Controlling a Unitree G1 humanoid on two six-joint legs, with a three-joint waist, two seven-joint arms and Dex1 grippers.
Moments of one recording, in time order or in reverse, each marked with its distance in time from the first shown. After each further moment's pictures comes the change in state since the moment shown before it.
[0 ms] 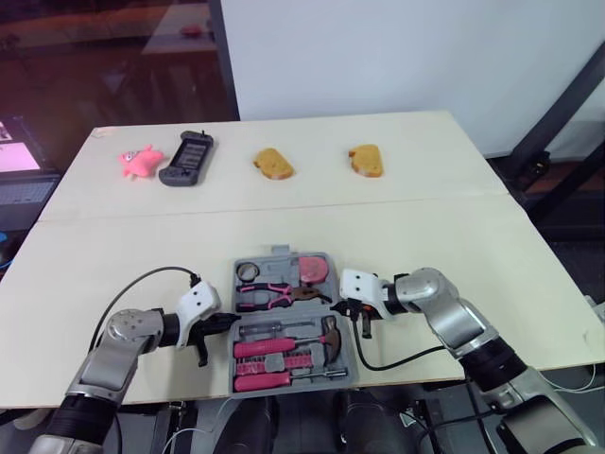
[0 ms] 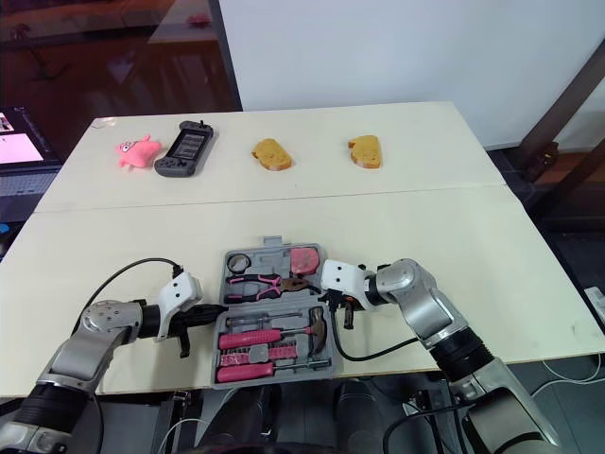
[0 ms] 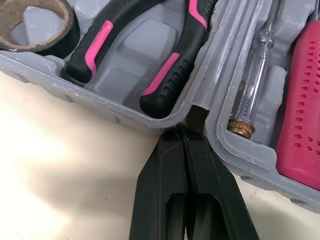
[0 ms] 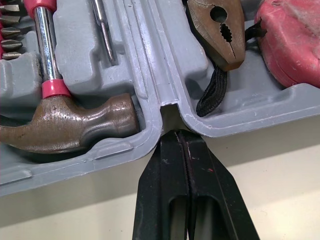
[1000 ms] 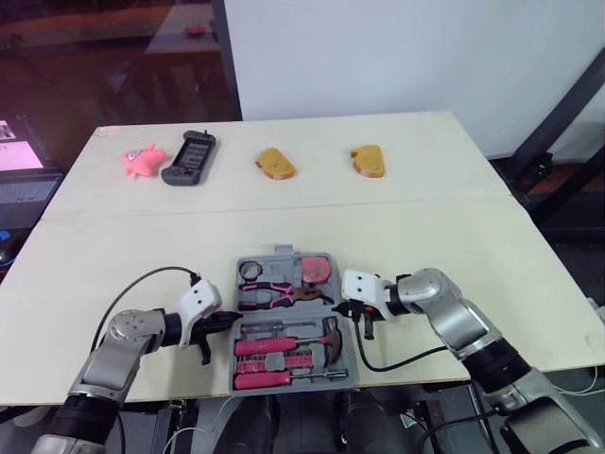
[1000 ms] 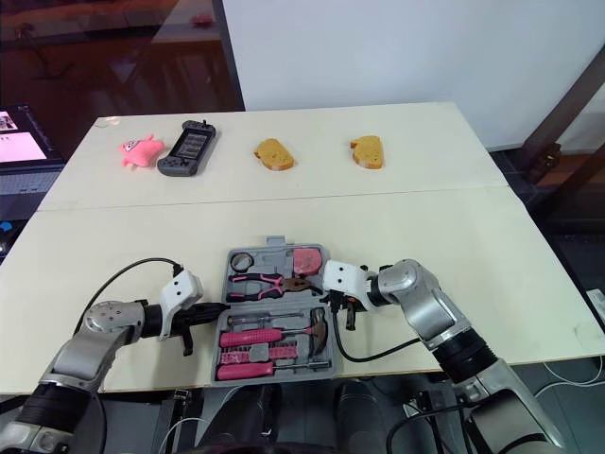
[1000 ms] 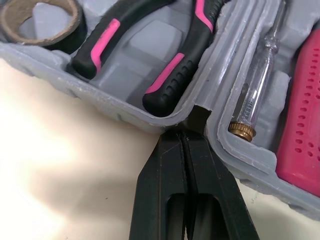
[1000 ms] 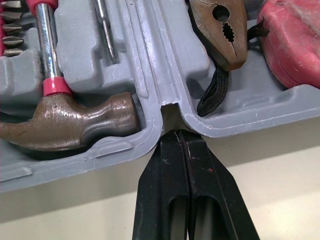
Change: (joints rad) left arm 0.023 -0.005 0.028 -0.012 -0.041 0.021 0.043; right arm 0.004 -0.038 0.002 -0.019 0.002 0.001 0.009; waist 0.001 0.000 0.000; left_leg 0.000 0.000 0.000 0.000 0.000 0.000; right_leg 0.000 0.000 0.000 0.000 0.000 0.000
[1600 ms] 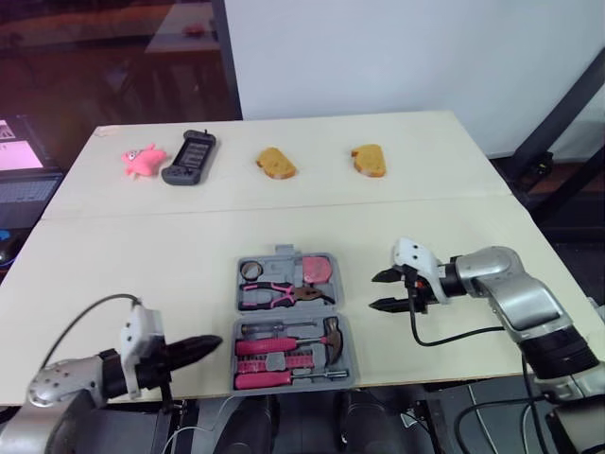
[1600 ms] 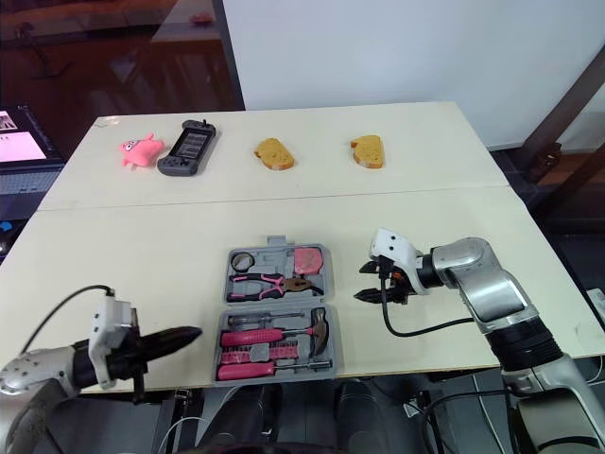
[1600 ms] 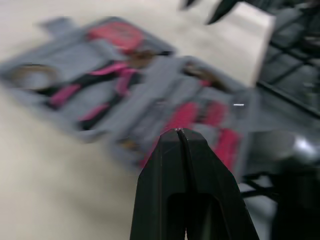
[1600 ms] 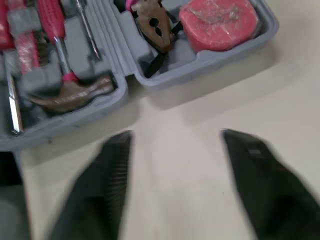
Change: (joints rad) left arm 0.428 0.052 0.236 -0.416 -0.400 0.015 -0.137; right arm -0.007 -0.184 -0.218 -0.059 0.290 0.227 0.111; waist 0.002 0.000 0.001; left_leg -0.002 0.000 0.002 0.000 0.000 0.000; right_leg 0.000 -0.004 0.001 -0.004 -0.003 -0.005
